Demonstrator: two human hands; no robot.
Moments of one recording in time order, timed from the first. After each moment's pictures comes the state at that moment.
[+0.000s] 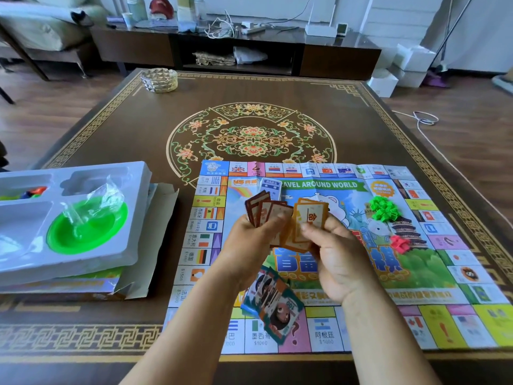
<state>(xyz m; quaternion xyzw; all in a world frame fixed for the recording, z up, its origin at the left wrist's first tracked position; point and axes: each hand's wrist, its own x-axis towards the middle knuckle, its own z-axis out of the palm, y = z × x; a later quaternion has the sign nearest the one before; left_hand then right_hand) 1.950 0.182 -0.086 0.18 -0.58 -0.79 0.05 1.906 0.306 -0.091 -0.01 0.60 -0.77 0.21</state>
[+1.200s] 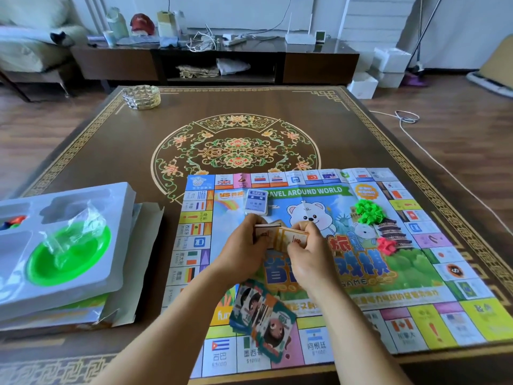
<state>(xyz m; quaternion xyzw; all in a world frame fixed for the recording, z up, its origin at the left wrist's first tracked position) 1.919 0.169 -0.114 0.11 -0.83 -0.55 0.01 1.890 0.300 -0.117 -0.06 0.82 -0.57 0.10</state>
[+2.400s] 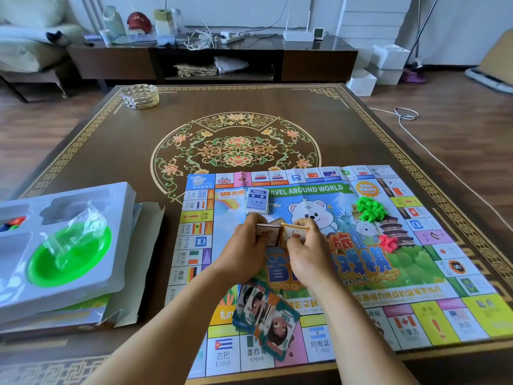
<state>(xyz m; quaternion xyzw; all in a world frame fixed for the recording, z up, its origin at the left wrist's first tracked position) 1.918 0.164 -0.117 0.11 -0.87 -0.49 0.00 1.888 0.293 -0.116 -0.05 0.84 -0.52 0.12</state>
